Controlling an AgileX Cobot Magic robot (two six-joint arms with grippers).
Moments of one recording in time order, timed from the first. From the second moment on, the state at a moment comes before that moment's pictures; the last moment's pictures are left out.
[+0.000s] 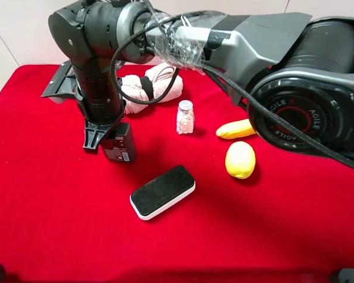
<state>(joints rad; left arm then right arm) -0.05 0.00 -0.50 0.01 1.06 0.05 1.02 2.44 -2.12 0.01 1.22 -0.43</state>
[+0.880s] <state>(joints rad) -0.05 0.00 -0.50 0.01 1.06 0.05 1.02 2.44 -2.12 -0.01 1.22 -0.43</state>
